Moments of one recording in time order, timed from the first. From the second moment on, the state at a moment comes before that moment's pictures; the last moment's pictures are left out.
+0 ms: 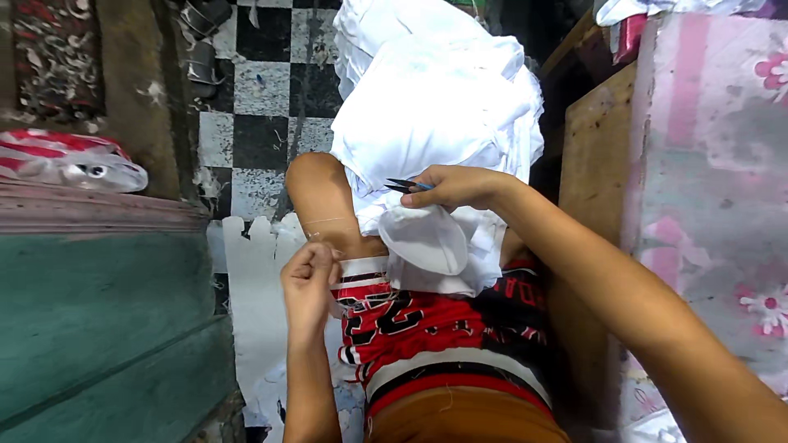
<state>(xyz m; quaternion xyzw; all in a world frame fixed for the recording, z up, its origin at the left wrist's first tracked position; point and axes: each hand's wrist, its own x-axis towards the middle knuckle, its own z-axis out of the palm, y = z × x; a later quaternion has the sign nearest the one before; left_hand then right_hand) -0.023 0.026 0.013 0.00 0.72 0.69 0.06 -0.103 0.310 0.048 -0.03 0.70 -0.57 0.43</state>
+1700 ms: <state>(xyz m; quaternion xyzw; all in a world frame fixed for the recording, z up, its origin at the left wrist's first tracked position) -0.028 0.085 0.003 0.15 0.83 0.53 0.01 -0.087 0.301 0.053 -0.22 0.88 -0.37 0.19</state>
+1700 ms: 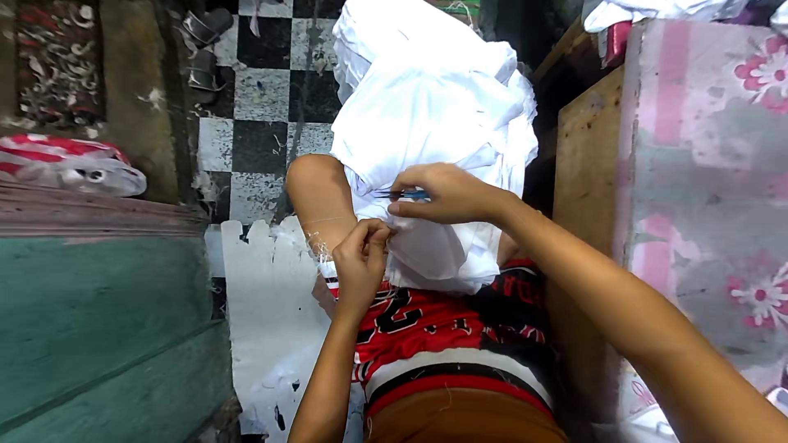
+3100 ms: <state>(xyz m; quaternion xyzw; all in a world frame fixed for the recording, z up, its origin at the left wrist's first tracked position) -0.027 0.086 0.017 0.13 0.83 0.54 0.05 -0.047 0.282 0.066 -0.28 0.95 -0.13 0.05</state>
